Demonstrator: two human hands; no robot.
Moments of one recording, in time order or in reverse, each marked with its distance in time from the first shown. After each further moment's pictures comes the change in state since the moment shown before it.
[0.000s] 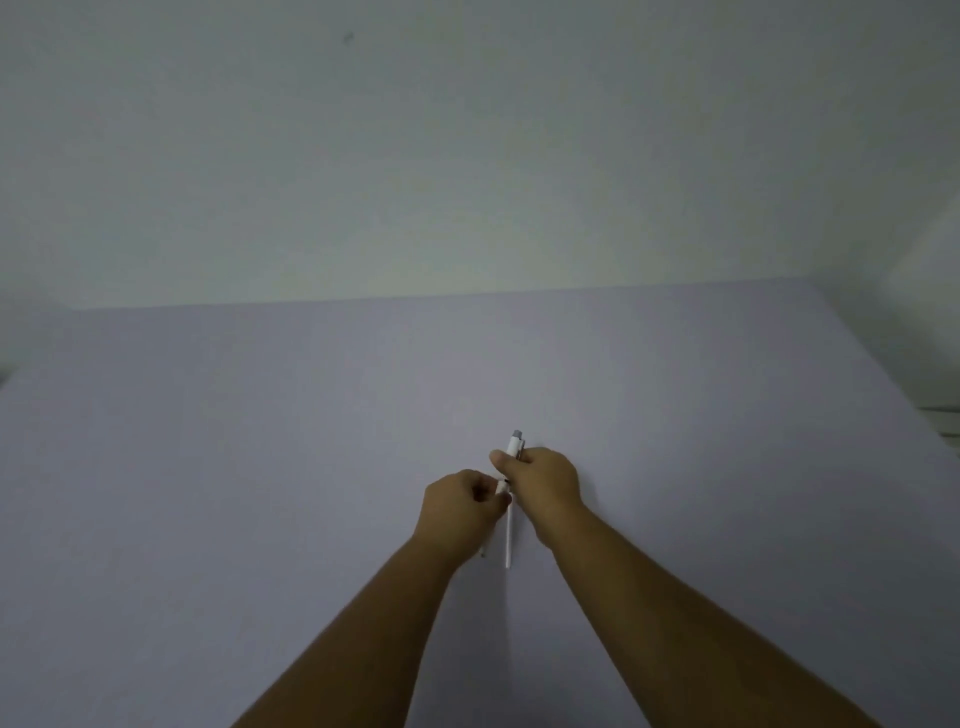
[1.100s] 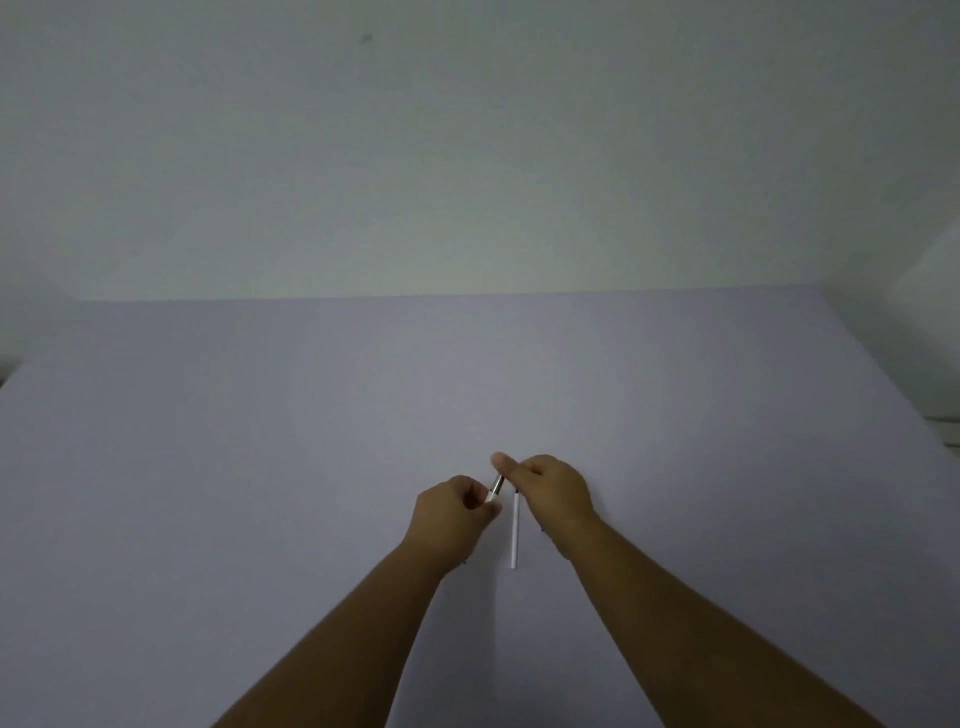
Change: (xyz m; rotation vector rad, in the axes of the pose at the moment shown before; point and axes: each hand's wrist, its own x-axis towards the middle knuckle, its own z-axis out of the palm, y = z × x) left_hand -0.004 -0.014 -0.012 0.023 -0.008 -0.046; right_hand -0.008 0.008 -0.004 -0.064 -0.047 -0.071
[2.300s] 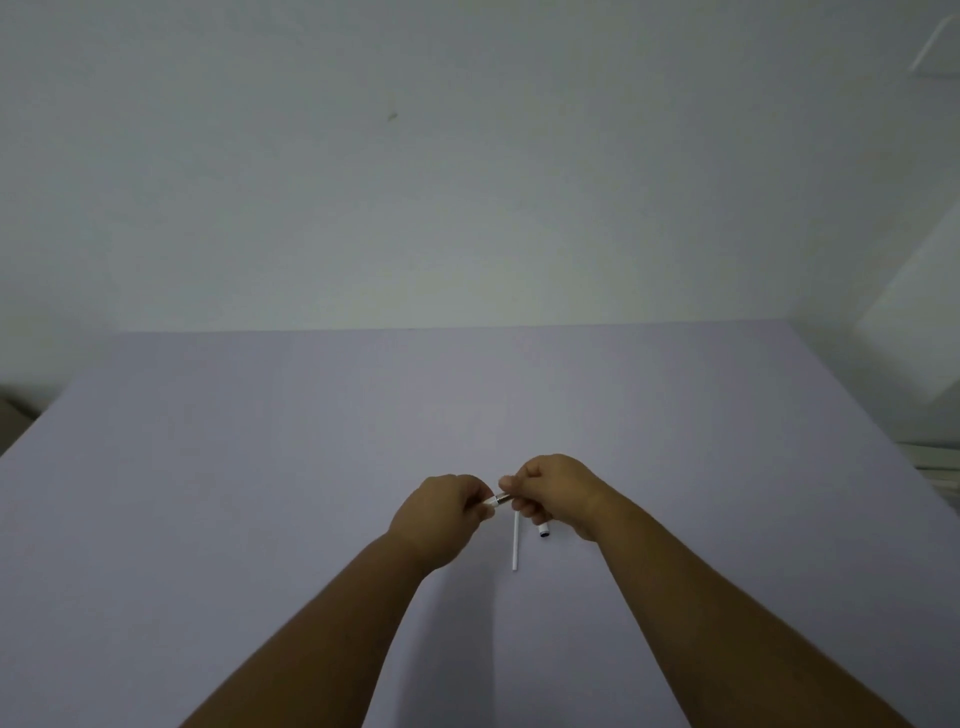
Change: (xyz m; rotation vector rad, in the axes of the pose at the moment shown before) left_hand -0.034 0.020 -0.039 0.344 -0.010 0.322; right_hand -0.032 -0.031 -0.037 -0.002 -0.351 -0.076
